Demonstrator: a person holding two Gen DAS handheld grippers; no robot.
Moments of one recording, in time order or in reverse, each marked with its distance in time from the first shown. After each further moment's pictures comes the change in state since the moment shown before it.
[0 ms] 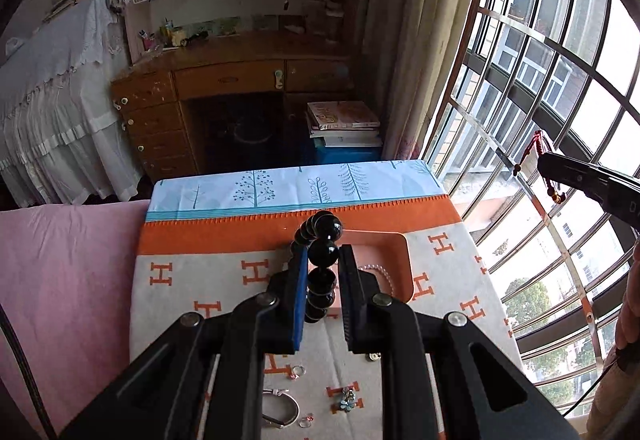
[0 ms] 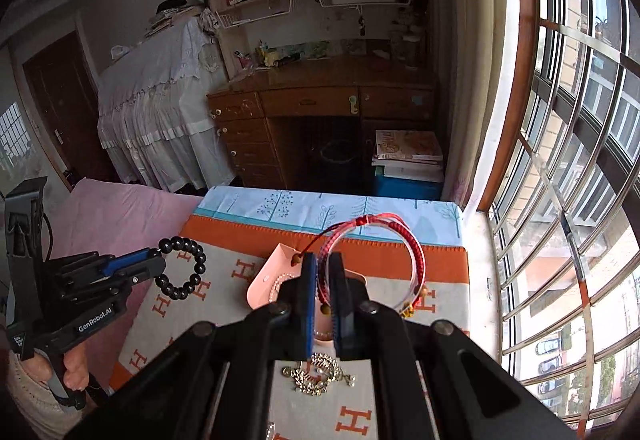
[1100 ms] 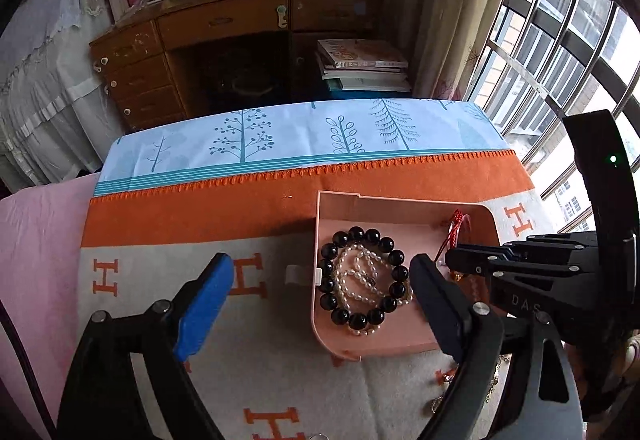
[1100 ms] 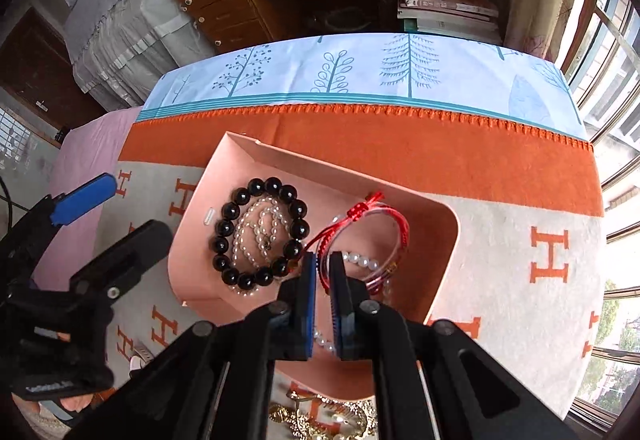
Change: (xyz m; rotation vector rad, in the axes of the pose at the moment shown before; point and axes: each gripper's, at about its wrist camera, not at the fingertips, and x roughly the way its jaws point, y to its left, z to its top) left arm 0.192 0.011 -0.030 0.001 0.159 0.052; right arm 0.275 -0.015 -0.082 0.112 0.457 0.071
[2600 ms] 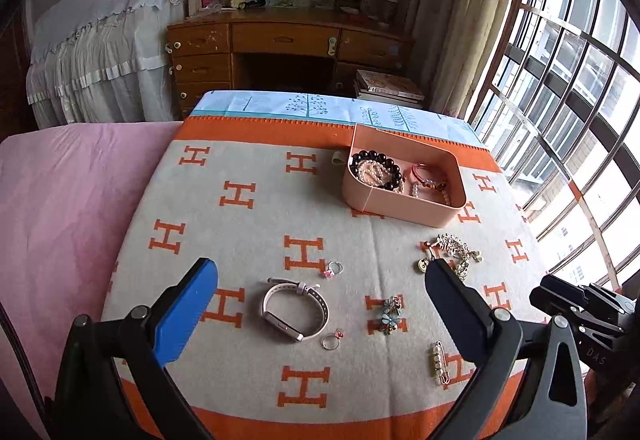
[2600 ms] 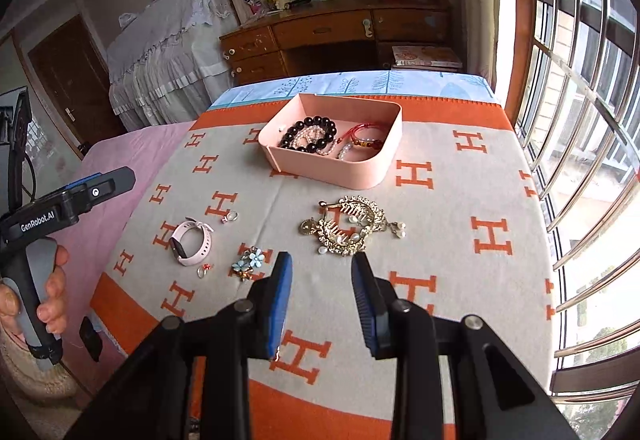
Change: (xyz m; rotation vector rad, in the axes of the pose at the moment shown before) left arm -0.162 0.022 -0.182 -0.180 -0.158 0.044; right arm -0.135 0.022 -0.231 -0.096 -0.335 -0.018
